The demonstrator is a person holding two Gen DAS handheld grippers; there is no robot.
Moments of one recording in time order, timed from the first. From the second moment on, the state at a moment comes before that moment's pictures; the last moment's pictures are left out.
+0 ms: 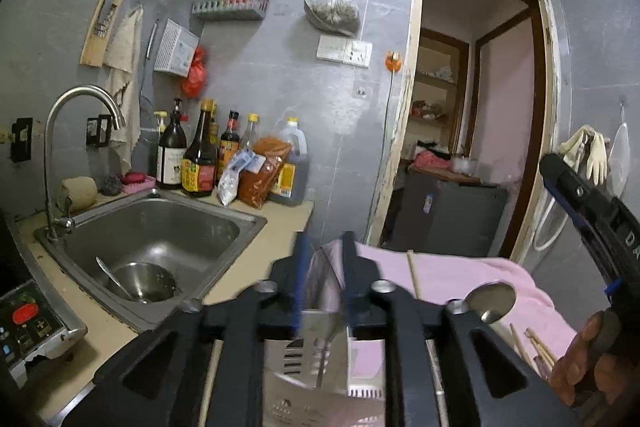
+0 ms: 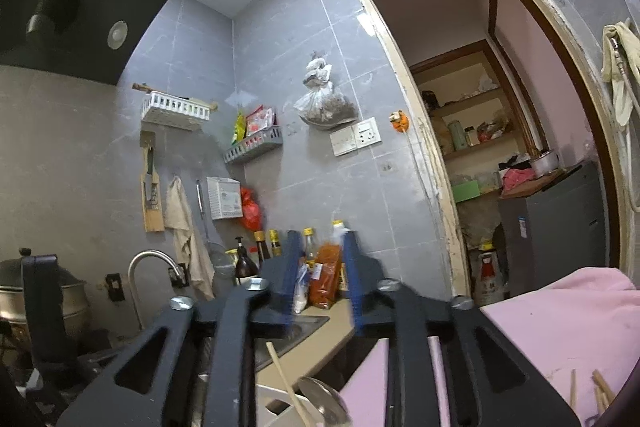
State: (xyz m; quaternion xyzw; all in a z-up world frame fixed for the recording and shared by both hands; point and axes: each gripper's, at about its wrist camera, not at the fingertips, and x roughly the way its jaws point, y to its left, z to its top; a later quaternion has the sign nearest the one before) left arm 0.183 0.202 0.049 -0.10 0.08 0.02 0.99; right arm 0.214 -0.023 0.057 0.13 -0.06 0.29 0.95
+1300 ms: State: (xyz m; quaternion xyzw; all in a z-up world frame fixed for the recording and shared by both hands) left arm 0.177 0.021 0.064 0.00 0.10 -0.16 0.98; right arm 0.166 -0.237 0.048 0.02 -0.02 0.12 0.99
